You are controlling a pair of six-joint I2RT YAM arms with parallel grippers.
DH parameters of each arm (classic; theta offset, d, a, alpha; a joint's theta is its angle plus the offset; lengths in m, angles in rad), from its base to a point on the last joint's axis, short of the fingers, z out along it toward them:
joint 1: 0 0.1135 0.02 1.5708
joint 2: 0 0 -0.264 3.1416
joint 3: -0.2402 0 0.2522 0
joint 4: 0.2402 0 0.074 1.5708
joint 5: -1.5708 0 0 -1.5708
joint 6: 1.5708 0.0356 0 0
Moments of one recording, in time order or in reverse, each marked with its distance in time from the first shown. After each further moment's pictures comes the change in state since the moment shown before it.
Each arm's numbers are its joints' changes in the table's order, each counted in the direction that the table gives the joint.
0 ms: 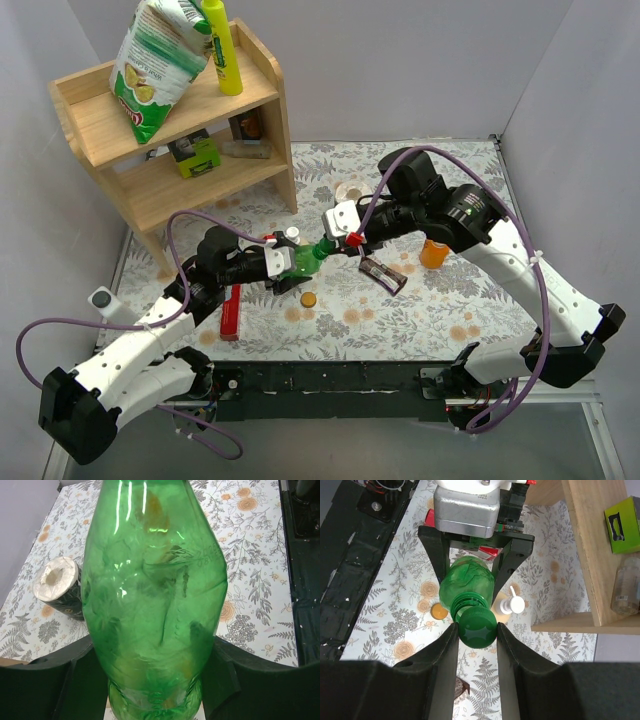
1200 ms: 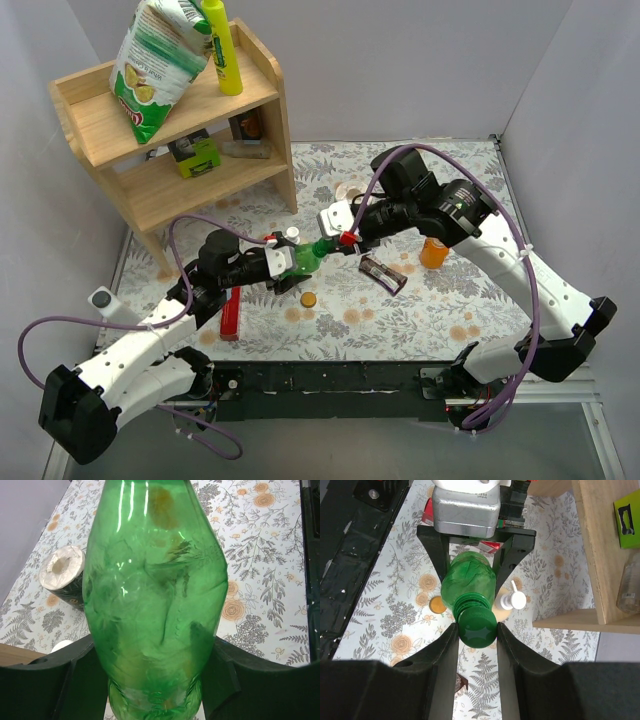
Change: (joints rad) left arm 0.000 -0.001 0.049 -0.078 0.063 -0.034; right arm -0.007 -0.039 -0.015 0.030 -0.008 -0.048
